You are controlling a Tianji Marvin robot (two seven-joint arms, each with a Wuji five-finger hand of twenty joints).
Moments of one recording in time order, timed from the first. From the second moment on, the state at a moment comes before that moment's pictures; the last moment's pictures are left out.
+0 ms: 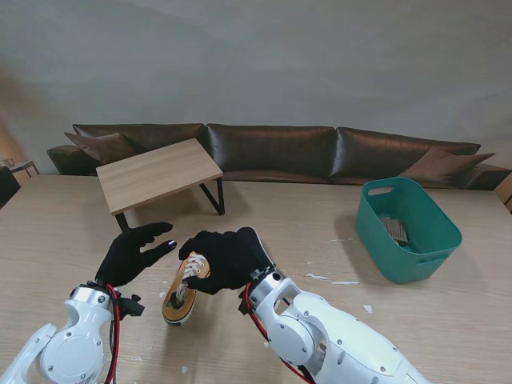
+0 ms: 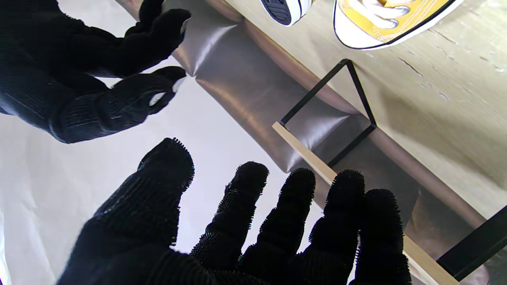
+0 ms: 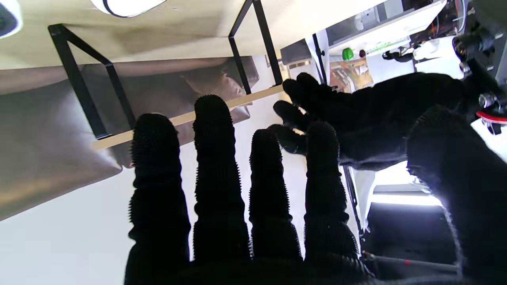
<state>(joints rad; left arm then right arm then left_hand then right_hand) 1.83 -1.15 -1.48 -1.78 0.43 -0.23 0.18 -1.25 -1.21 0.64 -1.54 -0.79 -0.08 -0.35 0.82 -0.33 0.40 -0.09 0.75 0.29 0.18 0.38 0.79 0.44 0.15 0.49 0.55 0.50 0.37 0.61 0.14 0.47 0.82 0.74 0.21 -0.66 1.06 -0.17 0.65 -0.15 0.69 0.45 0.72 0.04 0.64 0.52 0.95 0.15 0.47 0.50 0.68 0.29 1.02 0.60</state>
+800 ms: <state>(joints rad) 1.86 -1.12 -1.49 -1.80 0.53 -0.16 0.05 -1.57 -1.14 1.11 -1.67 -0.72 -0.19 -0.28 0.82 -0.33 0.39 -0.09 0.75 0.24 0.18 0.38 0.78 0.41 0.14 0.47 0.54 0.50 0.31 0.57 0.12 0.47 0.73 0.73 0.21 -0.59 0.98 -0.14 0.63 -0.16 0.60 0.48 0.70 0.03 0.57 0.49 0.85 0.18 0.37 0.45 0.67 0.31 0.91 0.60</state>
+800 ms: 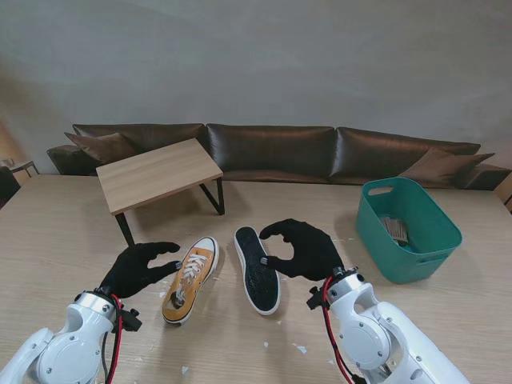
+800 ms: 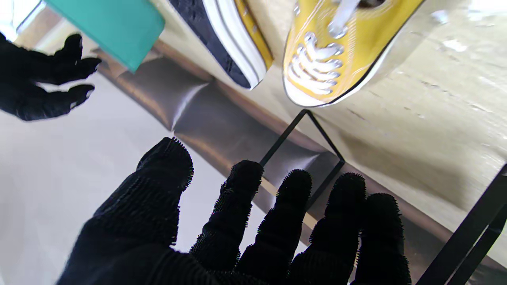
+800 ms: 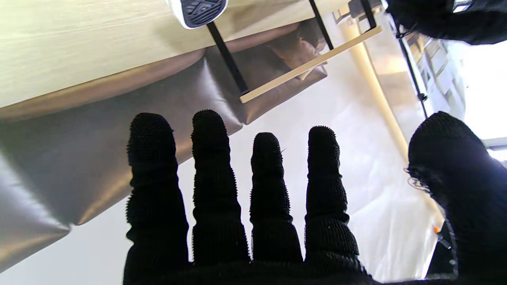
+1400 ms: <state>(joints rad) 2.04 -1.05 -1.66 -2.03 0.86 -0.18 -0.32 -1.57 -1.15 1.14 -1.64 -0.67 -0.16 -0.31 0.82 -0.53 0.66 -0.10 0.70 -0.01 0.17 0.27 0.69 0.33 0.23 0.77 0.51 0.37 0.69 0.86 0.08 0.31 1.01 0.85 0.21 -0.59 0.98 -0.14 0.63 -0.15 0.58 0.50 0.73 0.03 0.55 0.49 0.85 0.19 0.37 0.45 0.67 0.32 0.90 0.60</state>
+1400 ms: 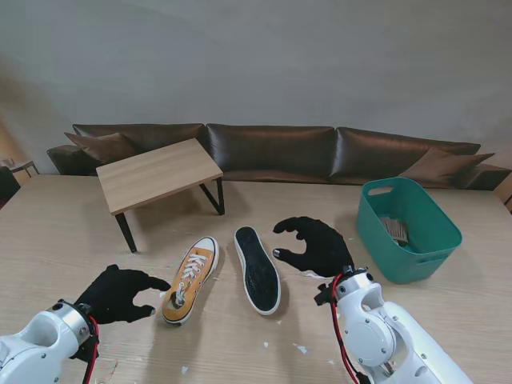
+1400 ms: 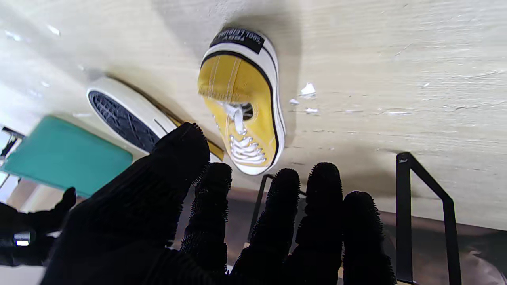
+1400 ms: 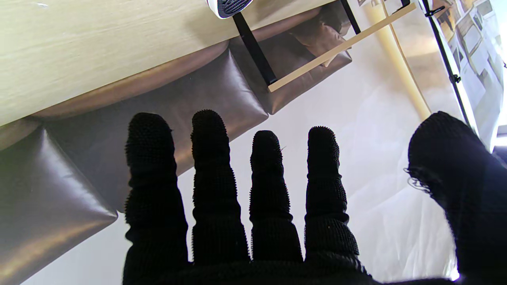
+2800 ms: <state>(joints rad) 1.93 -1.03 -1.35 -1.89 1.20 0.08 -0.25 -1.57 -1.15 1.14 -1.64 -0.61 -0.13 -0.28 0.86 -0.61 0.62 -0.14 0.73 0.00 0.65 0.72 0.65 0.29 0.51 1.06 0.47 0.32 0.98 1.01 0.07 0.25 1.24 0.95 0.23 -0.59 0.99 -0.14 0.63 -0.13 0.58 0.50 0.73 0.04 0.55 0.49 0.85 0.19 0.37 0.45 0.67 0.33 0.90 0.60</state>
